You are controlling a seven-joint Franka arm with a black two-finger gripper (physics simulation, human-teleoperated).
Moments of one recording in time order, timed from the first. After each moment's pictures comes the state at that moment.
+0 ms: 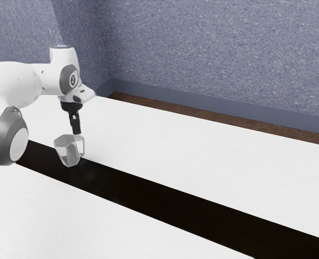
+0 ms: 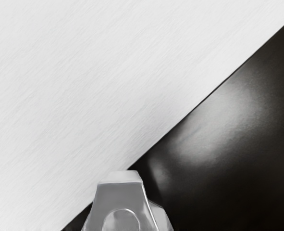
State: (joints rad) arm -0.14 0.61 0.54 -1.48 -0.24 1.93 1.18
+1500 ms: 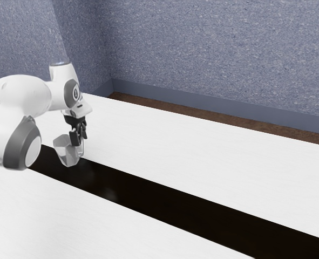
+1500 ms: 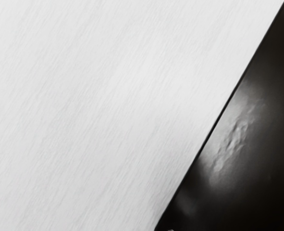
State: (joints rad) arm -0.11 0.75 0.56 -1.45 -0.43 2.00 1.58
